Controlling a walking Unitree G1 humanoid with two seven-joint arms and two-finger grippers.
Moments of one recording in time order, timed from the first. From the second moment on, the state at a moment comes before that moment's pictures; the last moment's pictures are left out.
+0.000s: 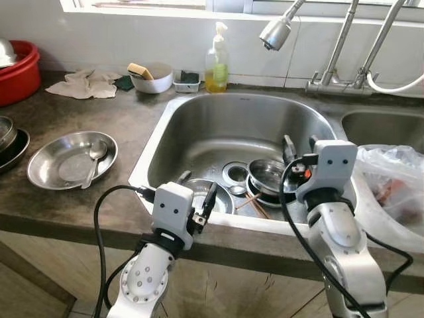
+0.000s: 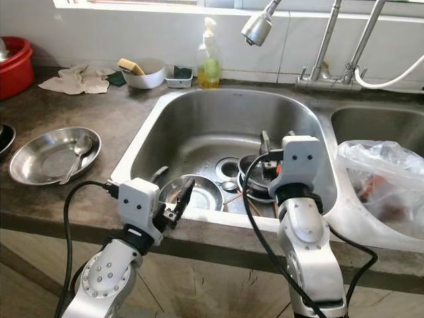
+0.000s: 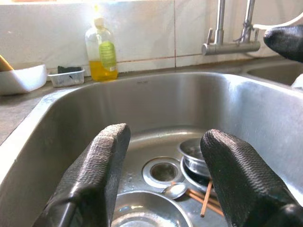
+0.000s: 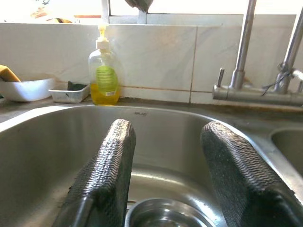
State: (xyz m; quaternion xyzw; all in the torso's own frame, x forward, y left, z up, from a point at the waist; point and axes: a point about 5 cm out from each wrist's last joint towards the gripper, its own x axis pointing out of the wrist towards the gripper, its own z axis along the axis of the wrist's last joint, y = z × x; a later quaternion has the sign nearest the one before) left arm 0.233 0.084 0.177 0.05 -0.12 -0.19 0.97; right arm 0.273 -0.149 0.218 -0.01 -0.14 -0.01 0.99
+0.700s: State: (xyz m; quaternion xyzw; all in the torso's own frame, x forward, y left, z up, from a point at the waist) left arm 0.232 0.080 0.176 0.05 -0.11 -0.21 0.97; right arm 0.269 -0.142 0.218 -0.01 -0.15 0.00 0.99
